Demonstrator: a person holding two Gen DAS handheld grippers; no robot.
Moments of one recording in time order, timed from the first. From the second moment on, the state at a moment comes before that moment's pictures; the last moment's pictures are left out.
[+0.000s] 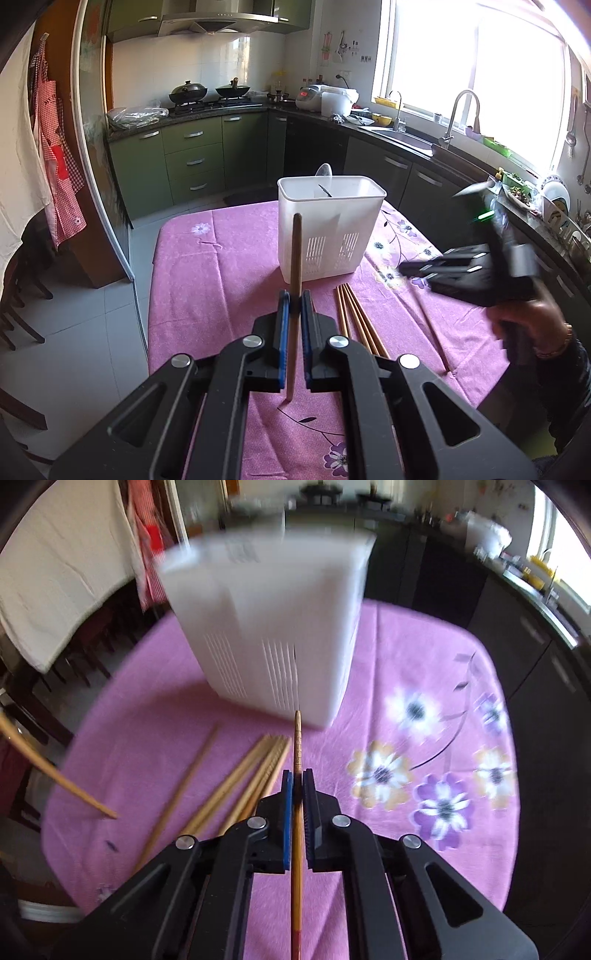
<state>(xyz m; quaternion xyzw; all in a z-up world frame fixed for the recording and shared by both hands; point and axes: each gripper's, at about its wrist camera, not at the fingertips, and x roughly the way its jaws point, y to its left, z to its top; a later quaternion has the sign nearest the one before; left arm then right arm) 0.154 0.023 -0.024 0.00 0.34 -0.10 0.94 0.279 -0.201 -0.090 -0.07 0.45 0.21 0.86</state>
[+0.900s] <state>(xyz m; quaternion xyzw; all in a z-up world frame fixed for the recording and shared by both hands) 0.161 0.002 0.016 0.02 0.33 -0.13 0.94 0.177 -0.267 -0.013 -0.03 0.32 0.22 0.92</state>
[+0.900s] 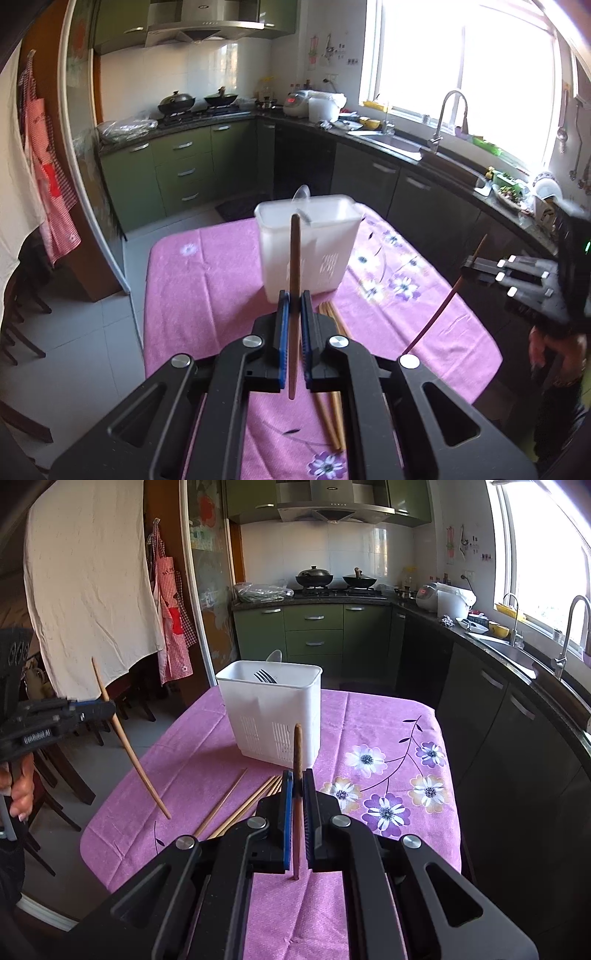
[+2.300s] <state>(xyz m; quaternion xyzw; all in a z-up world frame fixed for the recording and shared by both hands) 0.237 -0.007 0.071 -0.02 0.24 -0.09 0.97 0.208 -0.269 0.058 0.00 0.26 0.27 0.93</state>
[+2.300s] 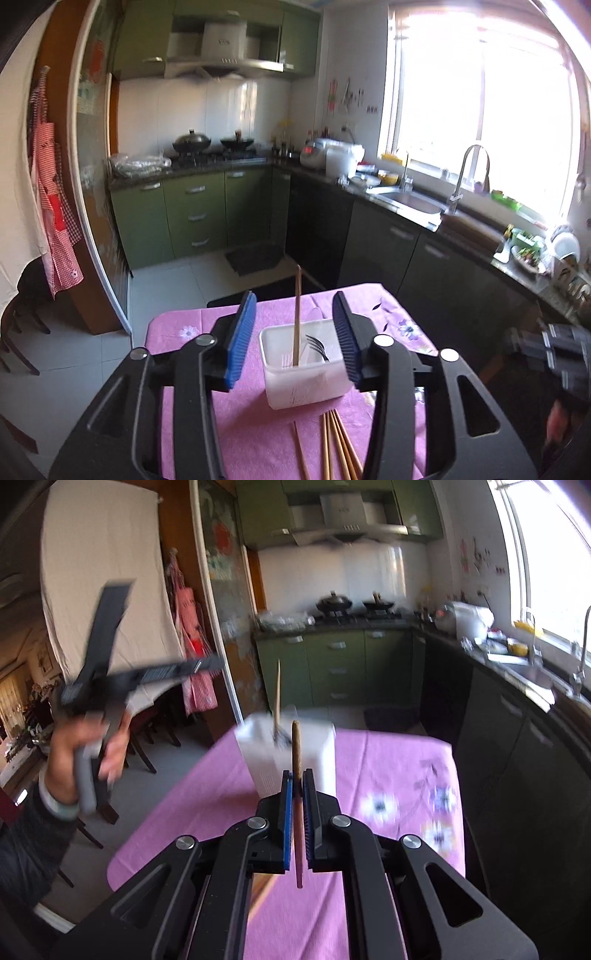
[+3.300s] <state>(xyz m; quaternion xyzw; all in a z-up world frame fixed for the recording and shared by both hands) 0.153 -0.002 0.027 0.02 0.27 -0.11 0.96 0.324 -0.203 0.072 0.00 0.25 0.24 0.94</state>
